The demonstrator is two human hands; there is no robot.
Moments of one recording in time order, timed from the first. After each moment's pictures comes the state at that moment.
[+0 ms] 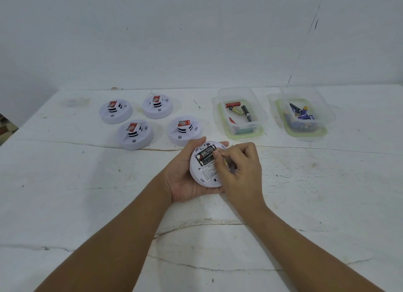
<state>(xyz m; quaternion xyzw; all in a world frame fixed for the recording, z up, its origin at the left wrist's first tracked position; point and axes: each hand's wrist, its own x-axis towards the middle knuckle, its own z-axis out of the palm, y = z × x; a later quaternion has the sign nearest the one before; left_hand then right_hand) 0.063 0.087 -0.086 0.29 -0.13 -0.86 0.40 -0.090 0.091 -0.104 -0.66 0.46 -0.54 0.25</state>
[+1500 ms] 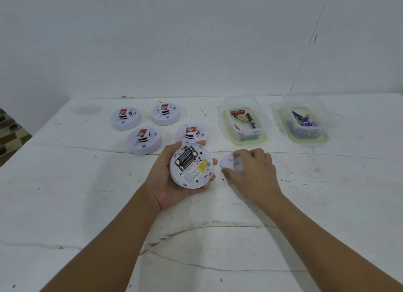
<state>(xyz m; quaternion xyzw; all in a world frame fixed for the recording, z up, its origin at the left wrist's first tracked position) 0.105 0.113 -0.077 0.33 -0.18 -0.79 0.49 -0.110 0.072 -0.088 -0.74 0.64 -0.17 0.16</state>
